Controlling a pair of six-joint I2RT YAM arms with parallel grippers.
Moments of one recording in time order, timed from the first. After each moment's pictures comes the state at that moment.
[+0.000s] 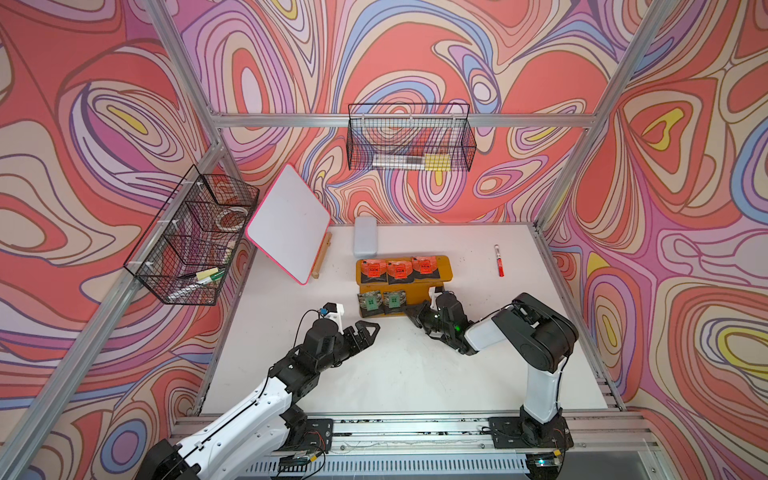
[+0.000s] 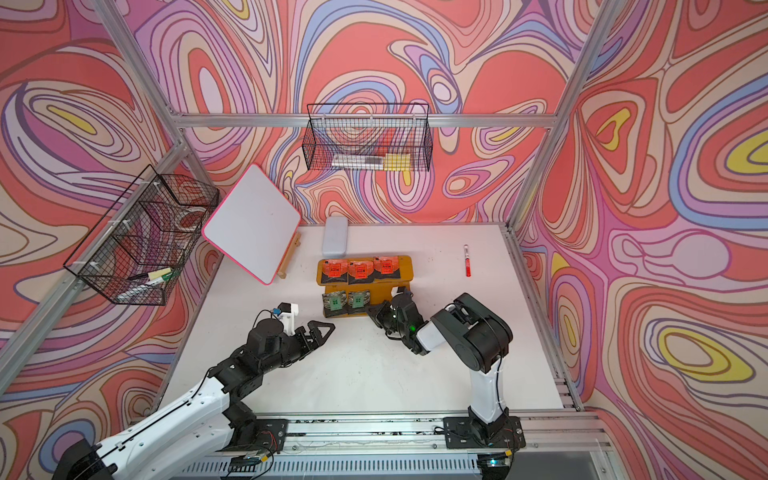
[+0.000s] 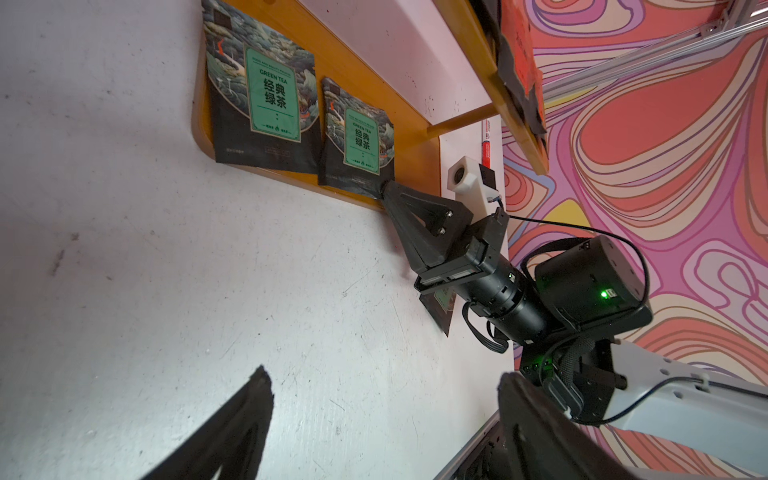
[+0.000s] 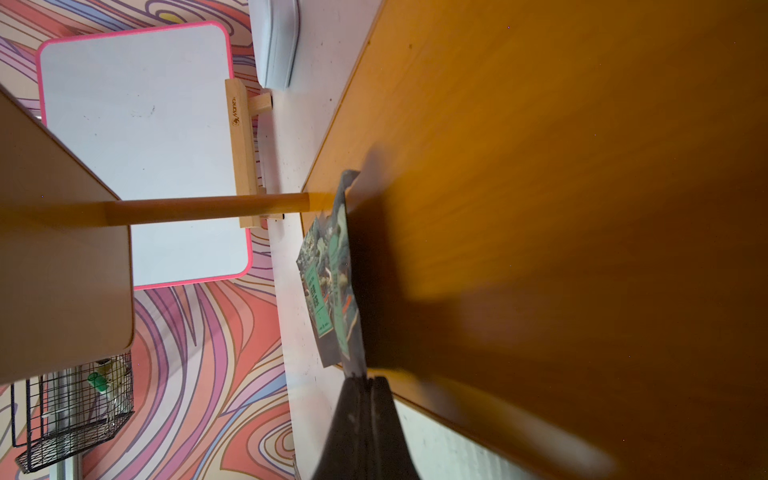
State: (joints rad) left arm -0.58 0.79 0.33 -0.05 0.17 -1.04; right arm 0.61 1.94 0.66 0.84 -0.26 1.30
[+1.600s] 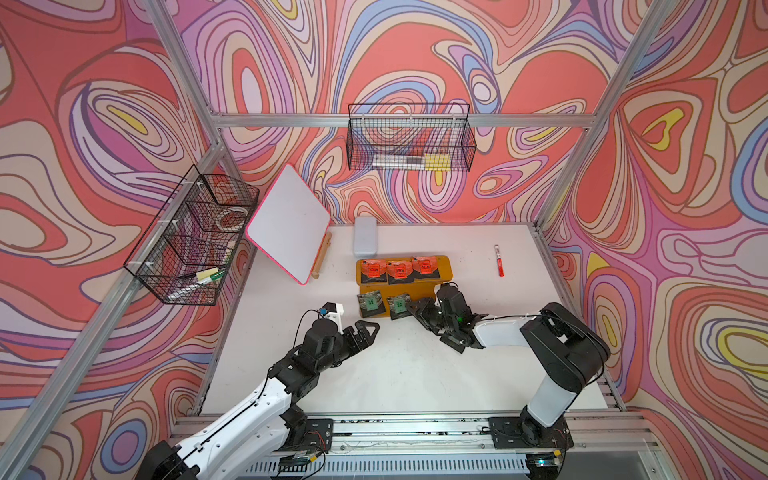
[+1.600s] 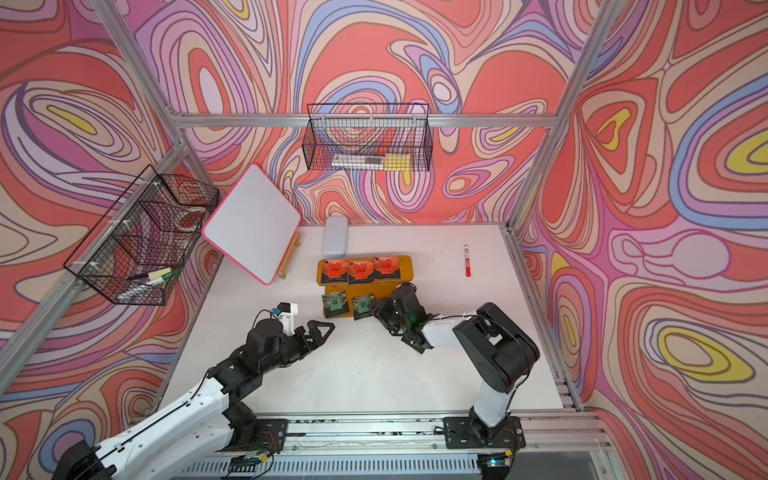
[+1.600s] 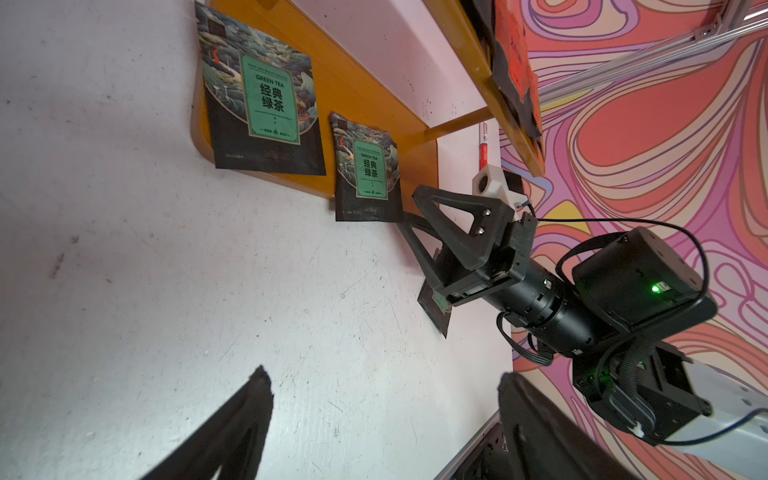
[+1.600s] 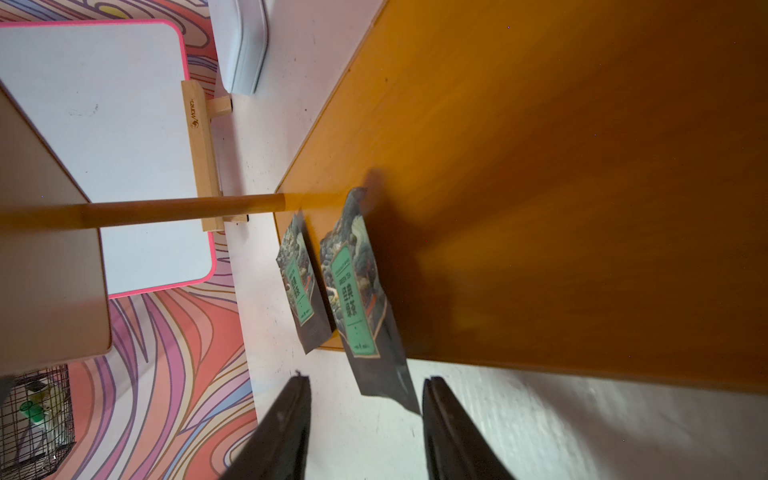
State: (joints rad) left arm -0.58 0.79 0.33 -0.05 0.17 -1.05; right arm 0.61 1.74 0.70 0.43 -0.21 1.22
